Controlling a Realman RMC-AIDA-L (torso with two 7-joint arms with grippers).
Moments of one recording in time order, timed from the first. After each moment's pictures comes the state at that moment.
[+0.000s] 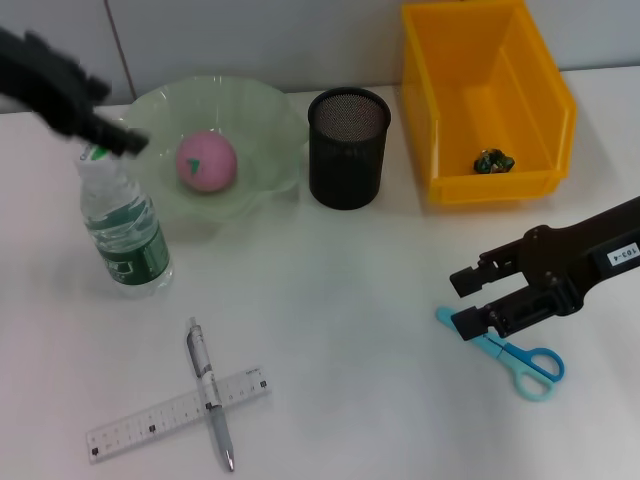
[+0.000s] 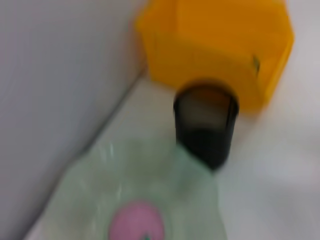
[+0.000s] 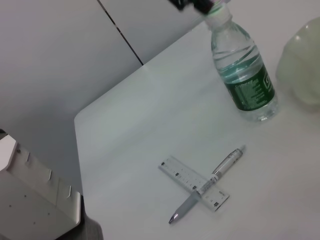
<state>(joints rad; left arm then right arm) -0.96 -2.03 0.76 1.33 2.72 1.84 -2.04 0.64 1.96 -0.79 -0.86 -2.18 -1.92 1.87</state>
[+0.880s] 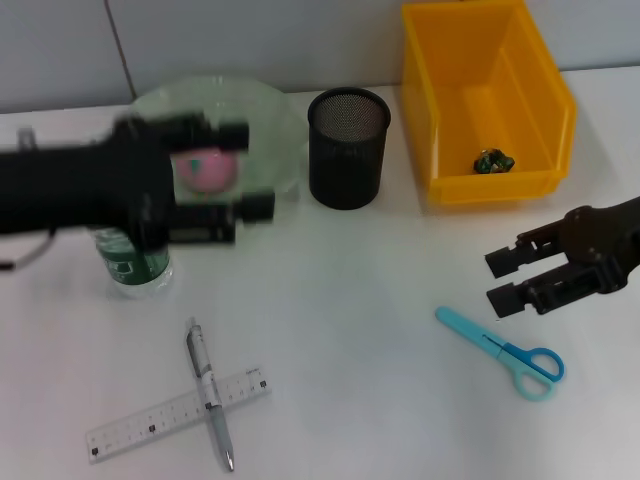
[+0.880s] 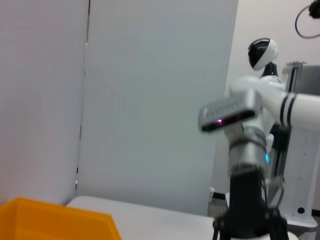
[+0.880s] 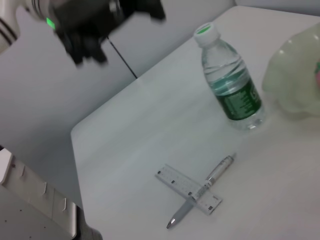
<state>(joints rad) -0.48 -2.07 0.94 1.10 1.68 1.75 -1.65 0.61 1.93 -0.72 -0.94 -2.18 -2.00 1.94</state>
